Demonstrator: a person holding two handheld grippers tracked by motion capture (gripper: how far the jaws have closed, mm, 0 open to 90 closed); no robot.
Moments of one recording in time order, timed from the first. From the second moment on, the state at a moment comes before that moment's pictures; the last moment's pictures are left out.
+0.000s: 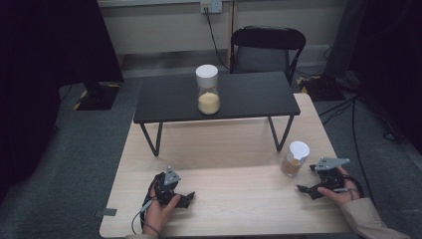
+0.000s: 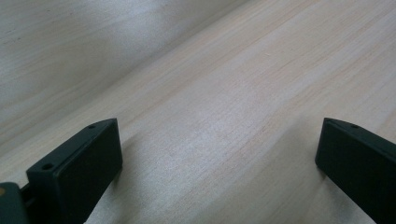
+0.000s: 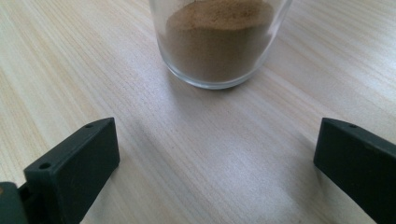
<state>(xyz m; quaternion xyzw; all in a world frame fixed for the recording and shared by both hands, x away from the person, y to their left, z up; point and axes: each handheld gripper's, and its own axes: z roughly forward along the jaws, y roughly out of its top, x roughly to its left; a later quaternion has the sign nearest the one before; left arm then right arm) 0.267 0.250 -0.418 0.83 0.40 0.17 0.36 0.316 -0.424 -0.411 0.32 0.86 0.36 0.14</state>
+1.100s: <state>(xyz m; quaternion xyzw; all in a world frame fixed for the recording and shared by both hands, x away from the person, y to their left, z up) 0.267 0.250 -0.418 0.83 0.40 0.17 0.36 0.339 -0.406 -0.391 0.33 0.83 0.43 0.15</state>
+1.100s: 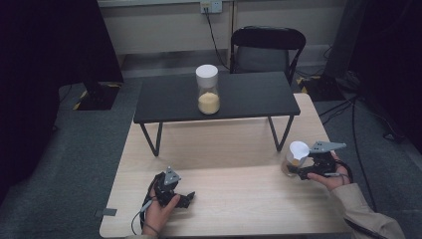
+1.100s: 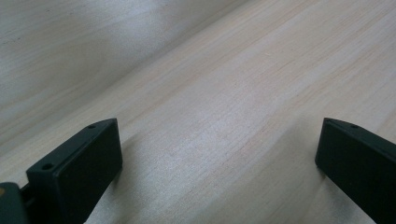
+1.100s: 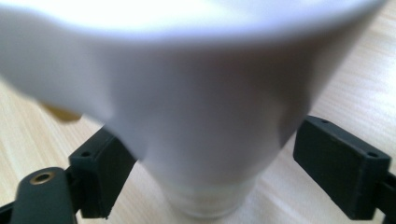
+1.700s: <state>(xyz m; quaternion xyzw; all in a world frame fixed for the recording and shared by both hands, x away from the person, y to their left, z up) 0.267 0.250 -0.418 0.83 0.40 0.17 0.36 0.334 -0.406 -0.393 0.31 0.83 0.45 0.15</state>
